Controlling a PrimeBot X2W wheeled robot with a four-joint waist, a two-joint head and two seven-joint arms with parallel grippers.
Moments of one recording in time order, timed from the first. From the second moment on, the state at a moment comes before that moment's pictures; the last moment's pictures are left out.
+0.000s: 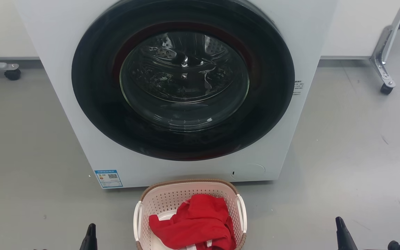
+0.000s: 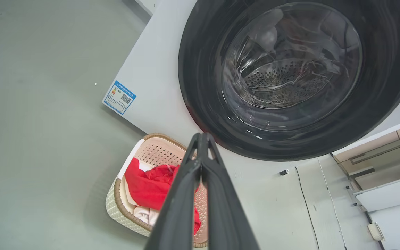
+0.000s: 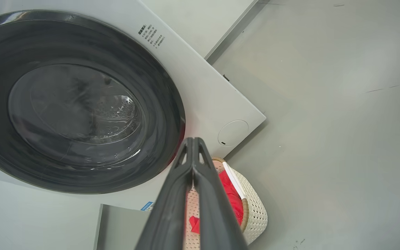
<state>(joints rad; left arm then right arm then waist) 0.01 0.05 -0.04 0.25 -0.89 0.00 -0.06 -0.03 -0.05 0.07 0.27 0.91 -0.01 -0.06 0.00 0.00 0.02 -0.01</state>
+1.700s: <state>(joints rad) -0.08 0.04 0.09 0.30 -1.60 -0.12 0.11 -0.09 -0.04 -0.13 0.30 1.60 0.12 0.11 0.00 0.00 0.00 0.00</state>
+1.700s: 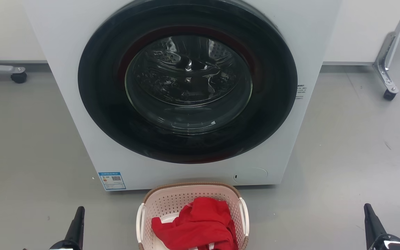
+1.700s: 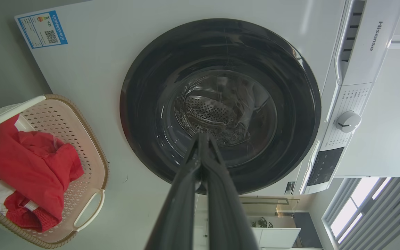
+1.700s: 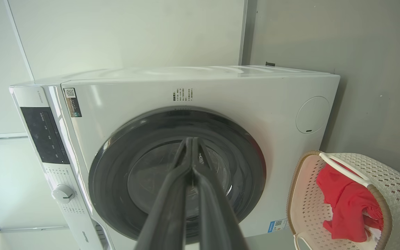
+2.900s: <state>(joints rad) -0.08 0.04 0.09 0.30 -1.60 -0.12 0.11 -0.09 -0.04 -0.13 0.30 1.60 0.12 0.11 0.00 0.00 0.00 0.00</state>
